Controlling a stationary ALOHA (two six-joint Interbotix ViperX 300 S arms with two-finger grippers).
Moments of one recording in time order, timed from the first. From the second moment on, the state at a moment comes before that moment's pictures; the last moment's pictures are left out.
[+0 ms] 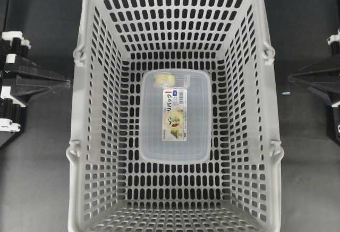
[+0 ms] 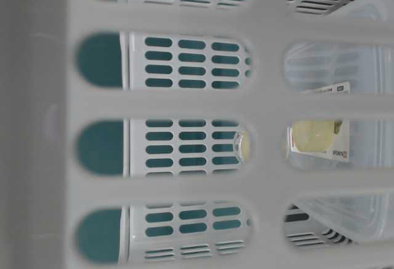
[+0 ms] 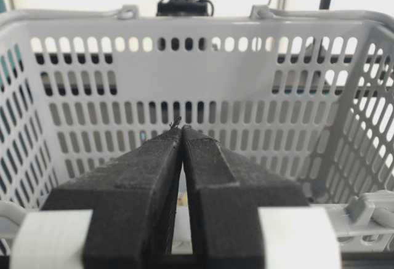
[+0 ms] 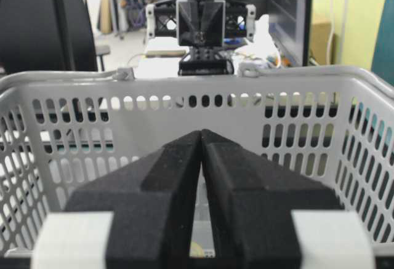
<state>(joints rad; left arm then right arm) 0.00 -0.96 1.17 0.00 -0.29 0.00 0.00 -0.97 1.18 0.00 -0.29 0.00</state>
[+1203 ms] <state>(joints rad) -0.04 -0.39 0.44 0.04 0.65 -0.05 0.02 -1.02 1.17 0.01 -0.04 0.02</state>
